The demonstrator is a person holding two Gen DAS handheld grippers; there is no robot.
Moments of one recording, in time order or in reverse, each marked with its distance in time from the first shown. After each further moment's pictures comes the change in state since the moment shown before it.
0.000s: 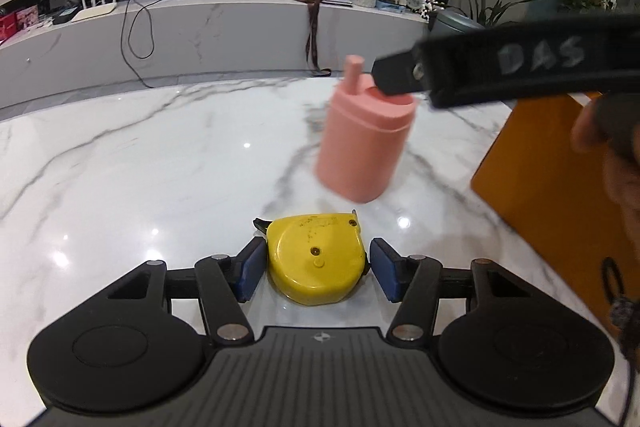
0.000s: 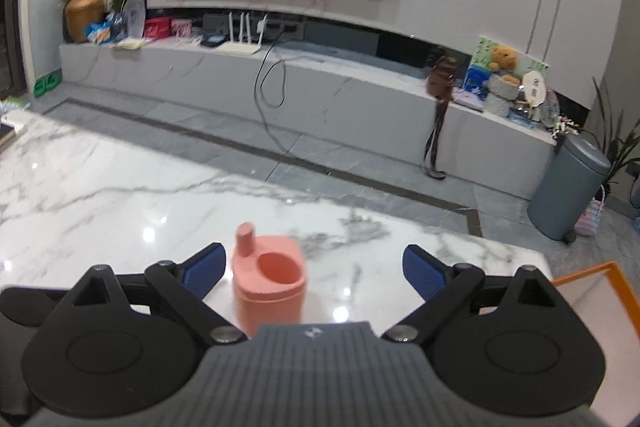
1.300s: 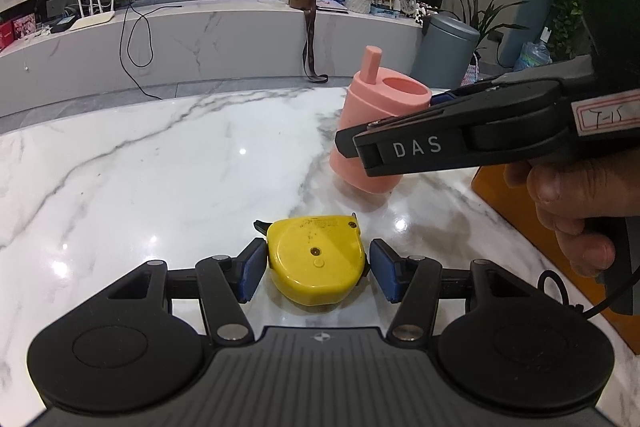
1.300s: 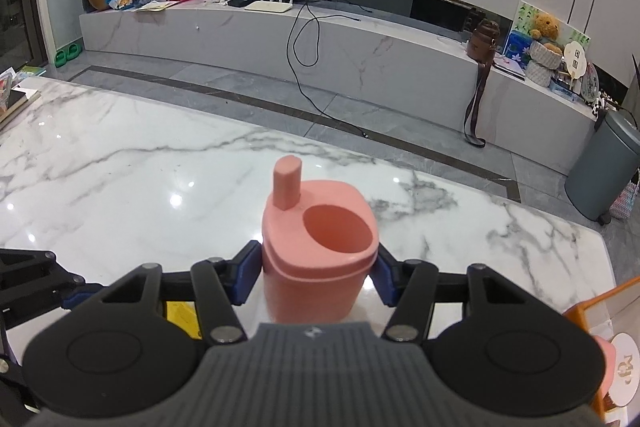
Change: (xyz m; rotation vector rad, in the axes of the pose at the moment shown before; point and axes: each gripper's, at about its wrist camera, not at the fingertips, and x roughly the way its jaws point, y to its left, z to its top) left arm -0.014 0.014 0.004 0.028 -0.020 -0.017; right arm 0.047 0.023 -0.006 -0.011 0.106 0.091
